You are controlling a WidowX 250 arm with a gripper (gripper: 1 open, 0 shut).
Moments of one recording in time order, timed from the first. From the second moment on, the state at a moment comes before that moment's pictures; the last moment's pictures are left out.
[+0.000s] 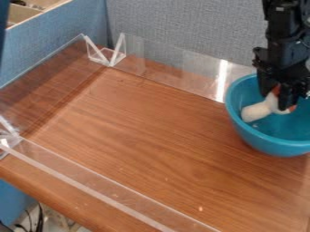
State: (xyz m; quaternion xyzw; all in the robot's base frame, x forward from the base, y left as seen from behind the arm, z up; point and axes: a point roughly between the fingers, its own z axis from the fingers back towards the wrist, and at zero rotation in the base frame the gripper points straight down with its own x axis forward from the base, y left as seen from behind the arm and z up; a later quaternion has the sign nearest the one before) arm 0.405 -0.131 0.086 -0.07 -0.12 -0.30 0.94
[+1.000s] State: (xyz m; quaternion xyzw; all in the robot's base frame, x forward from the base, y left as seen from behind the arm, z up) arm 0.407 -0.127 0.085 -0.08 -0.12 -0.30 0.94
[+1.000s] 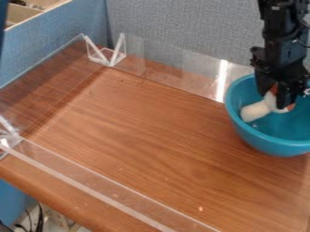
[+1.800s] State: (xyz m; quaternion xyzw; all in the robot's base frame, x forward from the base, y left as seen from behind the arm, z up) arm 0.408 -0.121 0.079 -0.09 -0.11 -0.29 0.95
